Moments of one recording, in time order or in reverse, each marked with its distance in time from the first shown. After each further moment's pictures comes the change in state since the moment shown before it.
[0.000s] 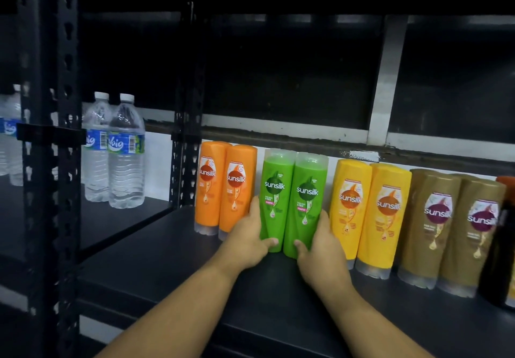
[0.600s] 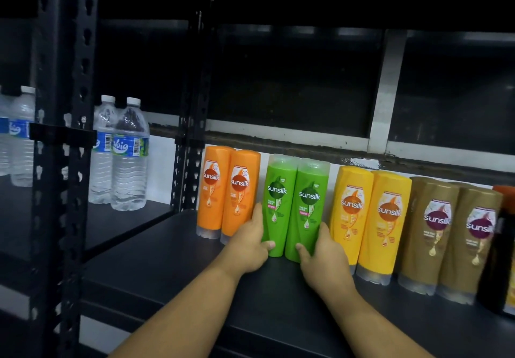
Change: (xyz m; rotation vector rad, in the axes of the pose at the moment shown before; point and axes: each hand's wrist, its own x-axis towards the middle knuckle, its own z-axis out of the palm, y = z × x) left_hand 0.000 -0.007 -0.001 0.042 -0.034 0.002; right_hand 0.000 0.000 -0.003 -0.111 -0.065 0.049
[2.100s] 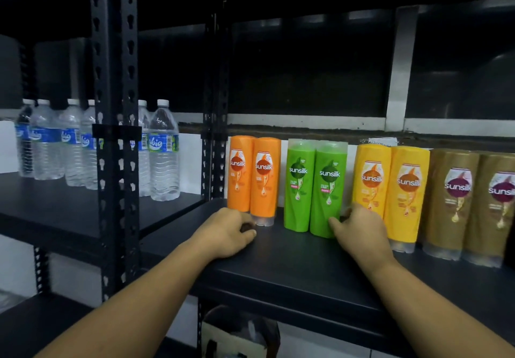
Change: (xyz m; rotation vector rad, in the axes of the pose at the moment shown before) left_hand -0.066 -0.035 -0.094 0.457 -0.122 0.009; right_hand -0.007 -0.003 -0.022 -0.103 0.072 0.056
